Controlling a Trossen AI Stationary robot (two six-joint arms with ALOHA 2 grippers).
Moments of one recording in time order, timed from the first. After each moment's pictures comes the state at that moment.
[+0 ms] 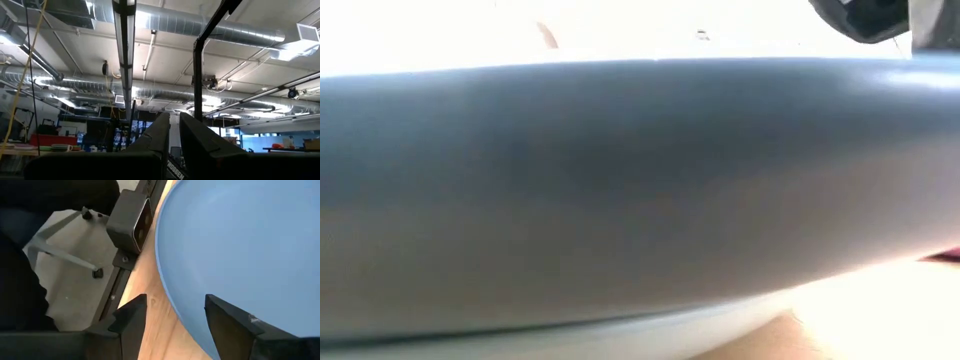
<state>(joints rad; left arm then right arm) -0.60 0.11 0.43 0.42 -0.33 0.24 0.77 1.99 1.43 -0.41 0.27 0.38</state>
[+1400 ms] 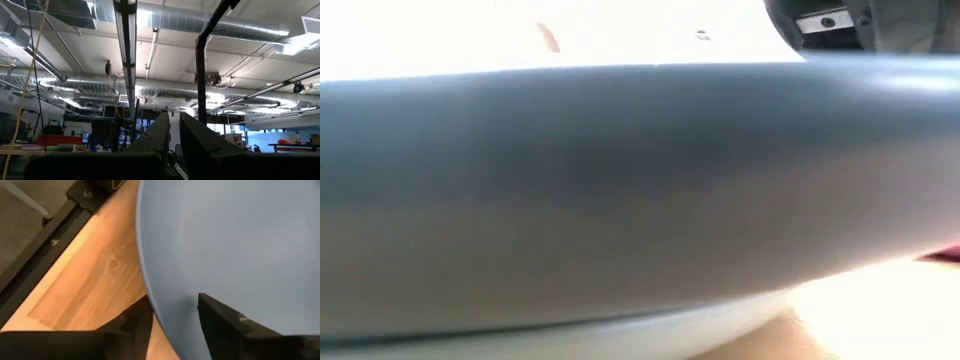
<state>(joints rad) -0.60 0.11 0.43 0.41 -0.35 0.27 0.76 2.06 1.43 -0.47 0.37 0.08</state>
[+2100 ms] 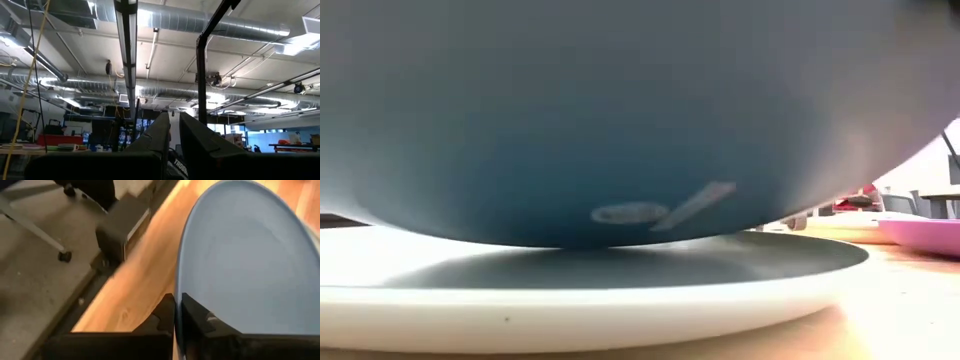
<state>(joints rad) -0.60 0.11 0.43 0.41 -0.35 0.27 0.76 2.06 1.54 -0.44 0.33 0.09</state>
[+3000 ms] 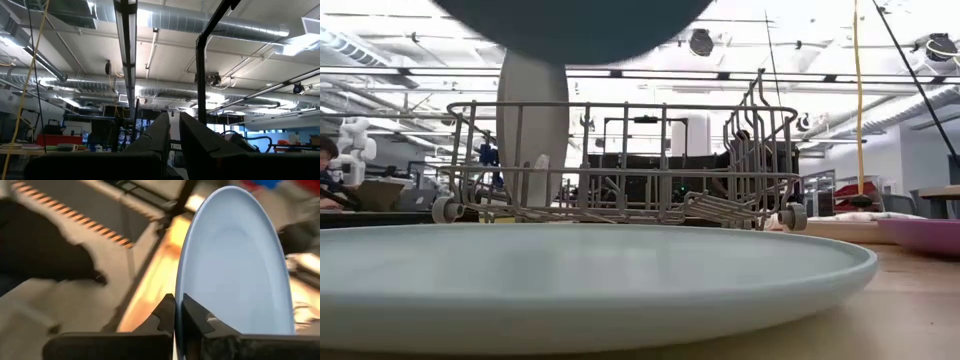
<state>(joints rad) -0.60 0.11 0.43 0.41 -0.35 0.27 0.75 2.06 2.08 -0.67 0.51 0.06</state>
